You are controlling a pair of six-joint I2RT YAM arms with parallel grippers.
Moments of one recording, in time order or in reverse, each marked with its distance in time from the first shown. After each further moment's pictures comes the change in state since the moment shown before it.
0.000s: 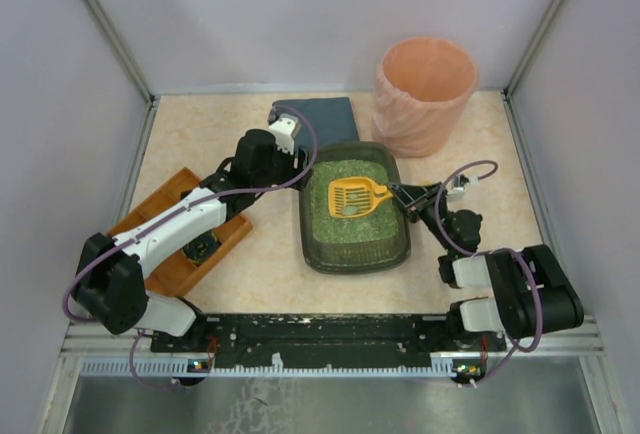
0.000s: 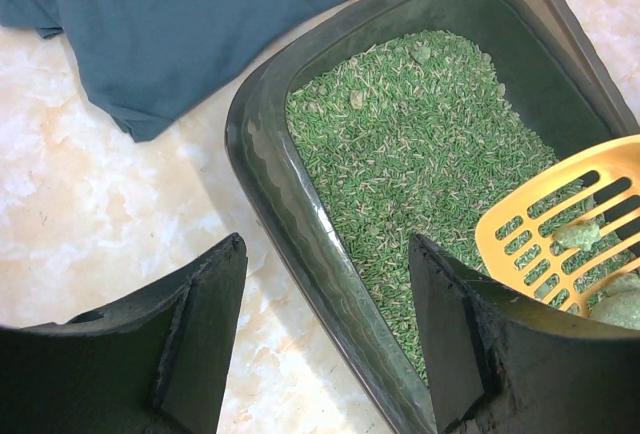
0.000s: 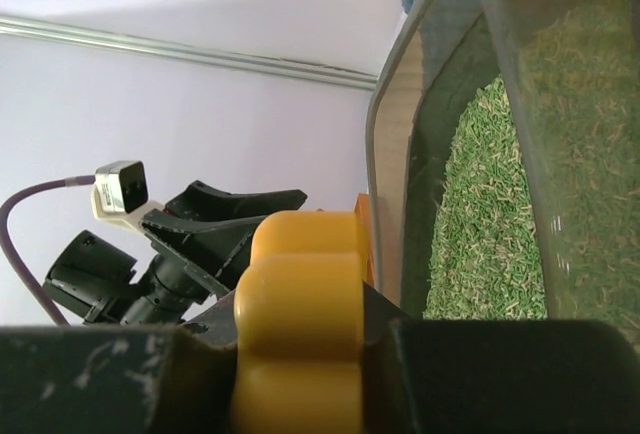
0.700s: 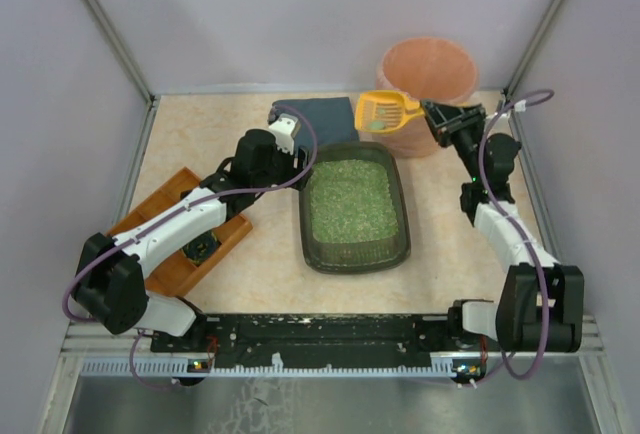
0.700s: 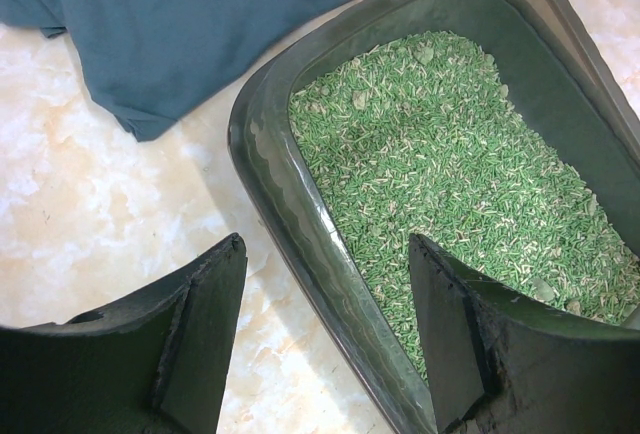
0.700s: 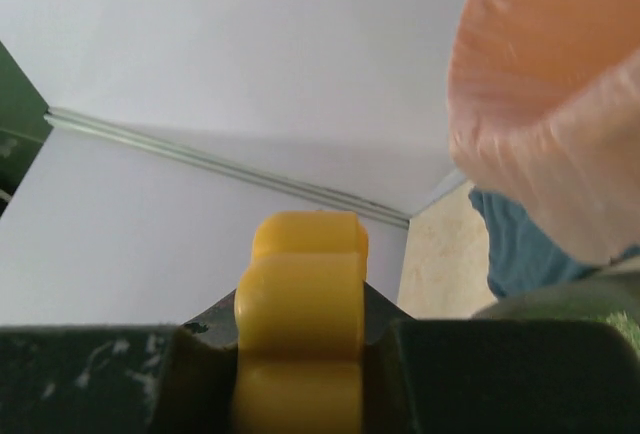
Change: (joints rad) left arm 0.000 0.000 0.000 0.000 -0.009 0.000; right arm -0.180 -0.132 0.571 -0.601 -0.016 -0.076
